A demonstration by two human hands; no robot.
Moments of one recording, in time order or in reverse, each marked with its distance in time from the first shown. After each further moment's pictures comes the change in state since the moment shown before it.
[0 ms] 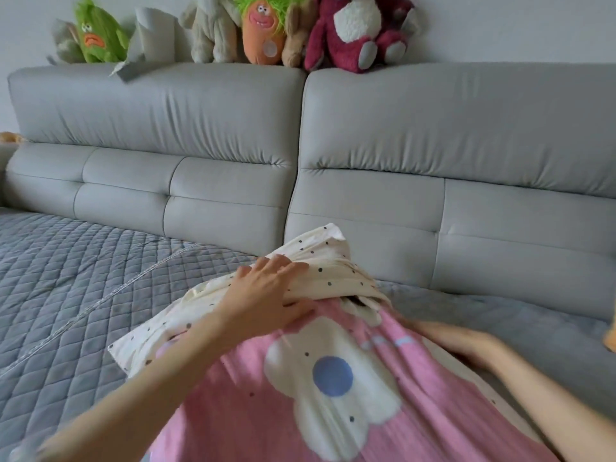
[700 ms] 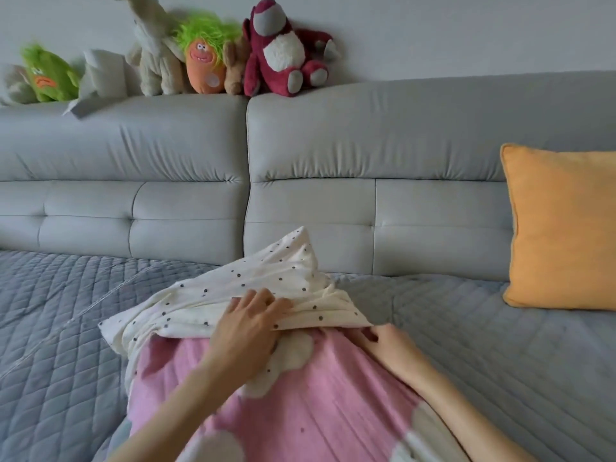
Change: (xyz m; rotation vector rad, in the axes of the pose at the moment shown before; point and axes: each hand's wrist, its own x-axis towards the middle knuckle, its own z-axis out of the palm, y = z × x) left_hand -0.055 0.096 0.008 0.100 0.248 0.219; right_hand -0.109 0.012 0.052 -0.252 0.516 -0.113
